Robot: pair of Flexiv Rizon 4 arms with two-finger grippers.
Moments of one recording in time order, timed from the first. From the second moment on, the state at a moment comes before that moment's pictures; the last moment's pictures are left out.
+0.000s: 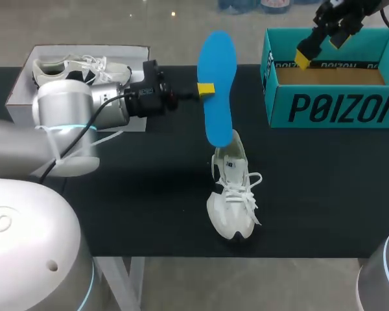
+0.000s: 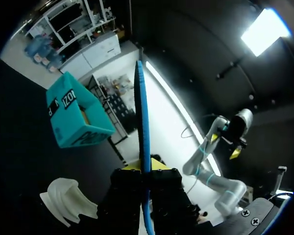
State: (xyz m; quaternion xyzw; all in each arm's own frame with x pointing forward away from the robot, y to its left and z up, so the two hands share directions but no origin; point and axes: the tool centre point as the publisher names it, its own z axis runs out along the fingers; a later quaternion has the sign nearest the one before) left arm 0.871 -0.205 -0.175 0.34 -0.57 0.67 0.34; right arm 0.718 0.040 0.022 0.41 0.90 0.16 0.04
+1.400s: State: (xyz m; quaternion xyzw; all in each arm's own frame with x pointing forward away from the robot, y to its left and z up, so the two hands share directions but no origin) left arm 0.897 -0.216 -0.183 0.36 -0.55 0.66 0.35; right arm 0.693 0.048 0.051 0.46 0.87 0.16 0.05
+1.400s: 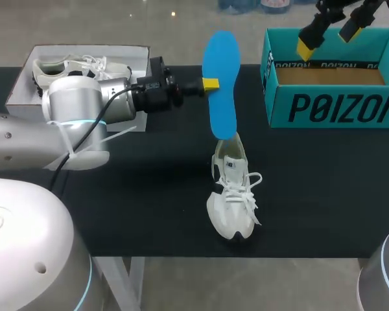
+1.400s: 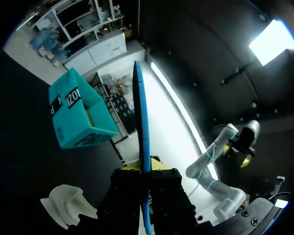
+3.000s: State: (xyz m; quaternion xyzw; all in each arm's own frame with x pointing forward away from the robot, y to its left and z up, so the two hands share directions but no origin) left arm 0.894 -0.217 -0.183 0.34 -0.57 0.67 0.33; right arm 0.696 0.077 0.058 0.44 0.88 0.15 0.06
